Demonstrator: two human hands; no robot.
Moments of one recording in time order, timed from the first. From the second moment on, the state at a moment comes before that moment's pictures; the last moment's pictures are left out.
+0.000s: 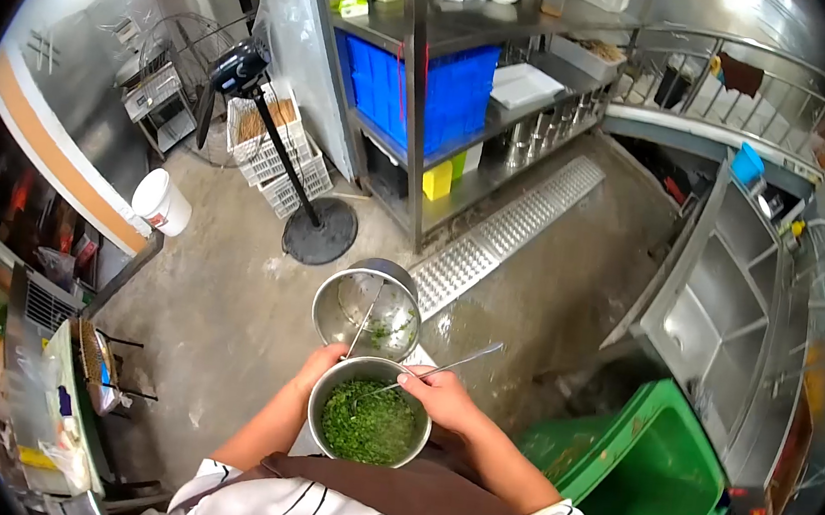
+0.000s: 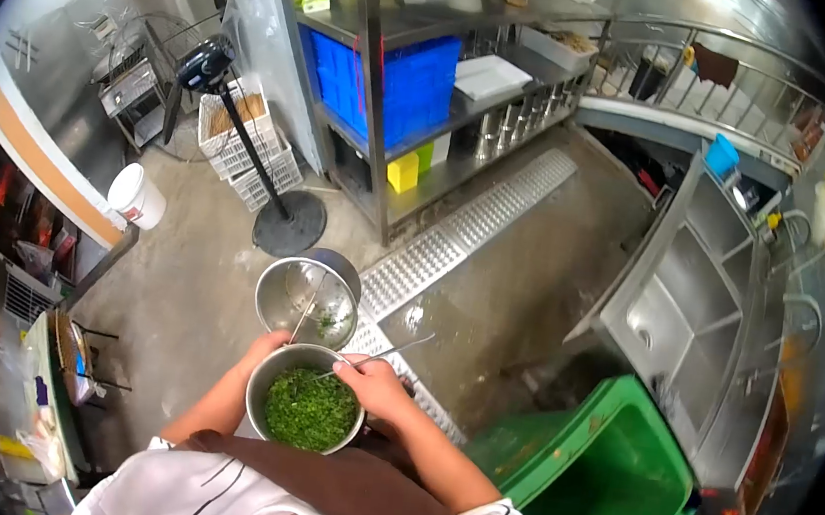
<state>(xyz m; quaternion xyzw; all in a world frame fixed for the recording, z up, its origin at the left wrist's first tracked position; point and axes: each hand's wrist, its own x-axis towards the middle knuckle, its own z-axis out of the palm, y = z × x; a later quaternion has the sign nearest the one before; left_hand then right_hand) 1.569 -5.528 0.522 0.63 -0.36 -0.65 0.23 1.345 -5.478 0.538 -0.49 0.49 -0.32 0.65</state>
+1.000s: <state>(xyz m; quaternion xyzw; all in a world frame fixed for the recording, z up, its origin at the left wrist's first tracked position) 1.354 -6.042 0.735 0.24 -0.43 -0.86 0.15 1.044 -5.924 0.648 -0.33 0.67 -0.64 0.18</state>
